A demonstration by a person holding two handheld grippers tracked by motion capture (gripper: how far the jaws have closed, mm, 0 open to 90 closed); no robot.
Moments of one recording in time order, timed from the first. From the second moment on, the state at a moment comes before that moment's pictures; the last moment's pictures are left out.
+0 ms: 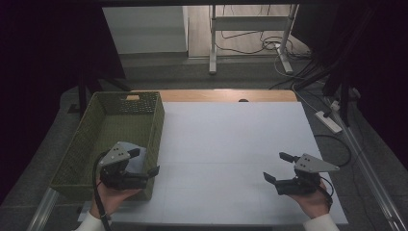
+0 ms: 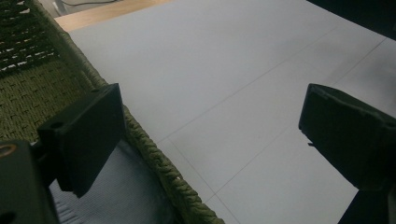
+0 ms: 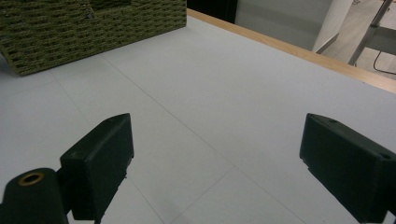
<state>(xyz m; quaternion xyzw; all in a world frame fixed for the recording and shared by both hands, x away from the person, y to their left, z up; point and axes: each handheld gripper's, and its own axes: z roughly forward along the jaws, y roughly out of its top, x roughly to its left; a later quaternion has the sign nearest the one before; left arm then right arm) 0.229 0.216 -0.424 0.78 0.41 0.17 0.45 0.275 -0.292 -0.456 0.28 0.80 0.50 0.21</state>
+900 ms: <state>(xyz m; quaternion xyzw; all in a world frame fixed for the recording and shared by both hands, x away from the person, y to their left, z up) 0.232 0.219 -0.423 0.78 0.41 0.17 0.45 0.279 -0.290 -0.460 0.27 0.80 0.49 0.21</state>
